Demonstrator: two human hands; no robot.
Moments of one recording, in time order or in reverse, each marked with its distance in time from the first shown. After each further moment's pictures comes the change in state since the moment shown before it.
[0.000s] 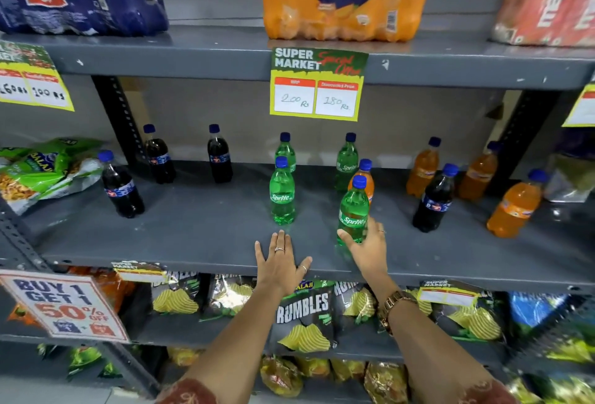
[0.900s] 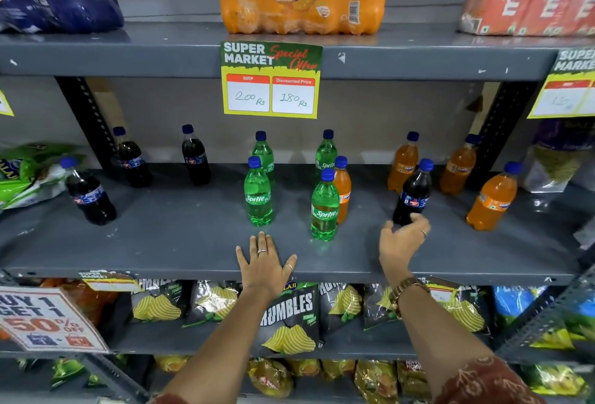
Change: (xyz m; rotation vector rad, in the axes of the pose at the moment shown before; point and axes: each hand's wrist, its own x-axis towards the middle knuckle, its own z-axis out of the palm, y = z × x) left_hand 0.001 0.026 0.000 0.015 -0.013 -0.087; right_hand 0.038 0.034 -0.062 0.145 0.553 0.180
